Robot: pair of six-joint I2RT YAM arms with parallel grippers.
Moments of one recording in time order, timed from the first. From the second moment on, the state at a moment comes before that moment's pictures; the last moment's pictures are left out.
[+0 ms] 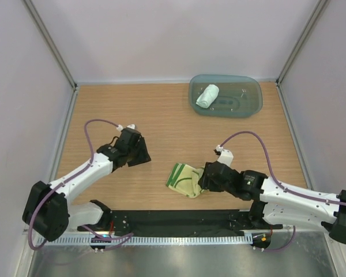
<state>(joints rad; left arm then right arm) -0.53 1.20 0.74 -0.49 -0.08 -0.73 1.06 0.91 0.58 -0.58 0.32 1.05</state>
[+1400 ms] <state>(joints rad) -0.74 1.43 0.86 -0.41 -0.11 -0.69 1.00 1.52 1.19 -0.63 0.35 0.86</state>
